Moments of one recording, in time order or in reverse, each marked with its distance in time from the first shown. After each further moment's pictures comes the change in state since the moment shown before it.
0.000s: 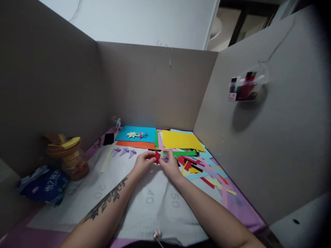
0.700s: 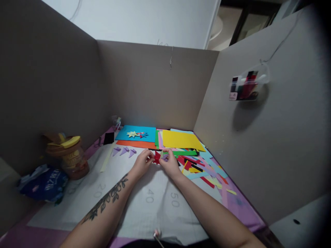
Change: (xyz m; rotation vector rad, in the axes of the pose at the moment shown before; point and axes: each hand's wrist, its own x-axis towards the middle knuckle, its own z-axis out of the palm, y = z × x) left_hand 0.000 0.002 -0.010 0.412 -0.054 0.361; right_hand 0.003 0.008 0.001 0.051 -0.034 0.029
